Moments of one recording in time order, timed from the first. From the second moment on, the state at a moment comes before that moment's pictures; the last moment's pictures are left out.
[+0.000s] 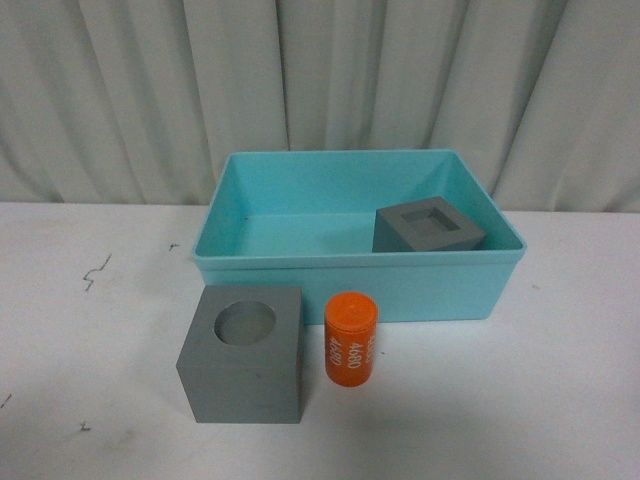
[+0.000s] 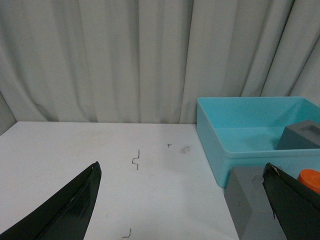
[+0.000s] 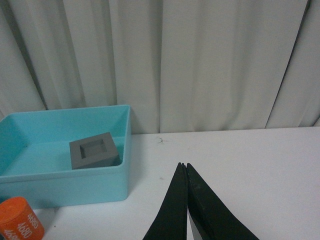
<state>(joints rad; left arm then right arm) 0.00 0.01 0.01 0.00 0.00 -0.01 -0.01 0.67 0.08 0.58 0.00 0.01</state>
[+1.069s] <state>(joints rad) 0.00 0.01 0.01 0.00 0.00 -0.01 -0.01 0.19 0.01 0.19 0.00 0.00</state>
